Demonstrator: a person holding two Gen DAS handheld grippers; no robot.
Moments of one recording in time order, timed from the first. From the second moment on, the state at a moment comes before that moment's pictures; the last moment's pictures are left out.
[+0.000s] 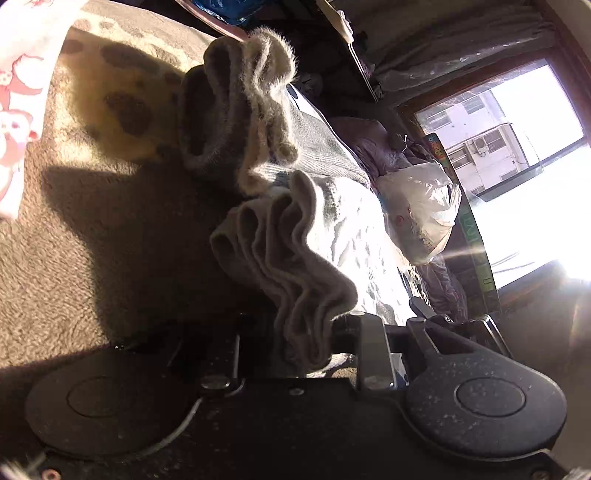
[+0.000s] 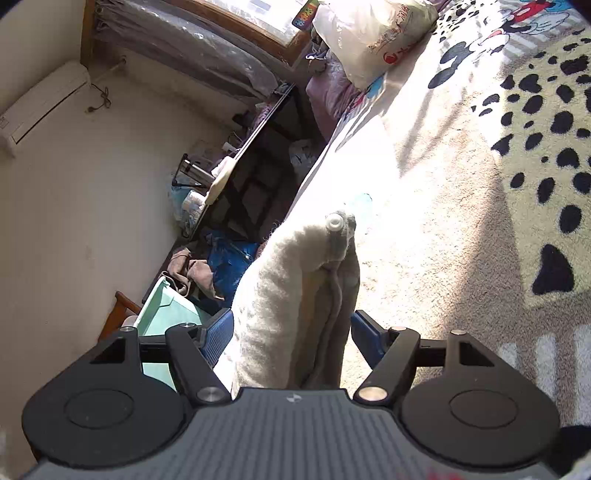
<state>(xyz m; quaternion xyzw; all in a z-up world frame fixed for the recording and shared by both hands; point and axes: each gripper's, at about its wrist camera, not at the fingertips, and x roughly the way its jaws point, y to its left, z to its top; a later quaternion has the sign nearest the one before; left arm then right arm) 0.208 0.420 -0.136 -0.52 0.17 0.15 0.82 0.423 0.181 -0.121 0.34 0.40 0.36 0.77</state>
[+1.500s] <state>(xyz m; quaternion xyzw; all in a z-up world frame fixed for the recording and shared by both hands) 0.139 0.455 -0.097 -0.38 0.11 0.28 0.87 0.412 0.231 -0.129 0.31 0.40 0.38 0.77</state>
